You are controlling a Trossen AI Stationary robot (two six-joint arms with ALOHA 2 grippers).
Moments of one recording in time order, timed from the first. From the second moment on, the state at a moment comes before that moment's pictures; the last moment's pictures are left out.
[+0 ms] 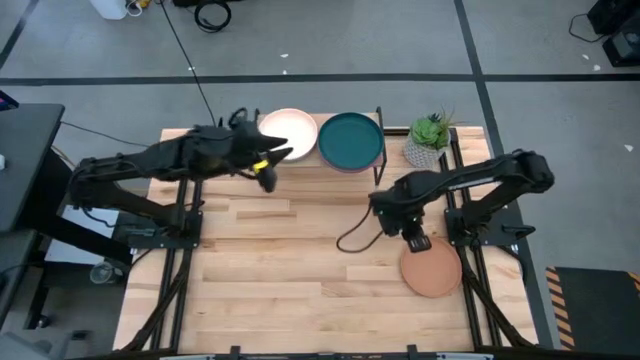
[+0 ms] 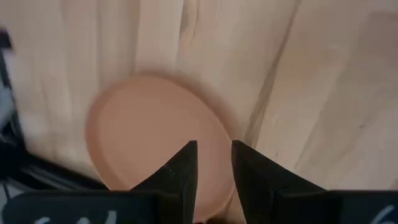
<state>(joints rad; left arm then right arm) 0.03 1.20 1.41 -0.48 -0.43 -0.24 0.03 1.44 1.02 -1.19 -0.30 -0.15</state>
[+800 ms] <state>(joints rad) -0.08 0.95 1.41 -0.63 -0.42 -0.22 0.17 1.78 0.98 -1.11 -0.18 -0.26</state>
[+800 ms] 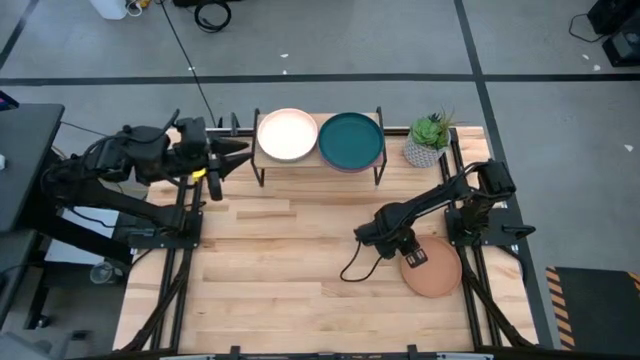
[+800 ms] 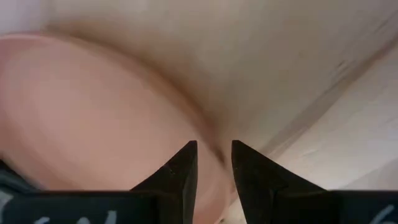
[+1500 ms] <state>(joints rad) -0.08 0.96 1.41 -0.70 -0.44 -0.17 0.08 1.78 1.04 -1.19 -0.19 -0.27</state>
